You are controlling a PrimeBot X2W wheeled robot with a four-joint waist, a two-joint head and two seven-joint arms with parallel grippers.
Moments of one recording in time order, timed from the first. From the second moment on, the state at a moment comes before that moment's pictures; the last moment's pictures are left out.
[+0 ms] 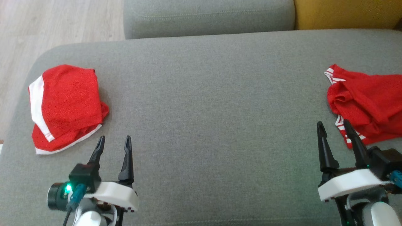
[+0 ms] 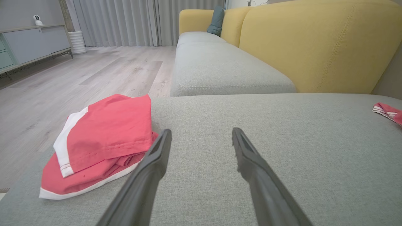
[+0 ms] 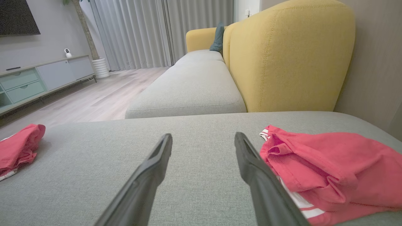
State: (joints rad) left arm -0.02 0.26 -0.41 0.12 -0.34 0.27 -0.25; right arm 0.06 -0.05 -0.03 -0.04 0.14 0.13 0.02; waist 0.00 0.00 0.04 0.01
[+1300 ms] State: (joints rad) left arm -0.02 0.28 -0.44 0.12 -0.34 0.29 -0.24; right arm 0.10 -0.05 -0.05 -0.06 0.16 0.13 0.03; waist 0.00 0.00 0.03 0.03
